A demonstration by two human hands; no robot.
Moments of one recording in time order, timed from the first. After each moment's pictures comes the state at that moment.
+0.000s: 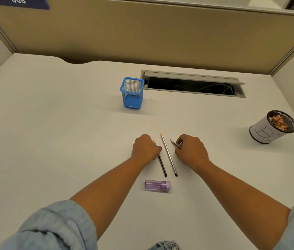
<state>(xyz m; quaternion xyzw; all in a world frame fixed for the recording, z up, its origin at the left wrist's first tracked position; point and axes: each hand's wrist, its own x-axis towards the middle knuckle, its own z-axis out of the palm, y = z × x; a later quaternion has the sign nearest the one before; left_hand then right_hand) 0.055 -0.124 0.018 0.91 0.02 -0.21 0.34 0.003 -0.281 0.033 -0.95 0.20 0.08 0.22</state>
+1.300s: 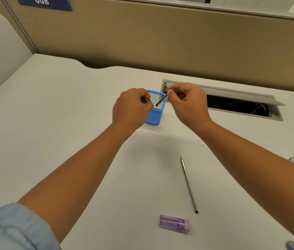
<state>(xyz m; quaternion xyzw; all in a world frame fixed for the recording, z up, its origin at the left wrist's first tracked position) 0.191 -0.054 0.122 0.93 -0.06 0.12 0.33 0.175 -0.218 0.135 -0.87 0.02 -0.19 0.45</state>
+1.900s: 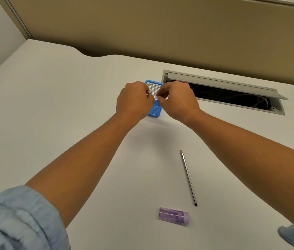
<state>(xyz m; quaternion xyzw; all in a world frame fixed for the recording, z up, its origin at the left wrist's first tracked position) 0.200 -0.068 0.111 0.97 -0.02 0.05 0.25 0.191 -0.200 0.114 -0.97 -0.01 -0.06 0.24</state>
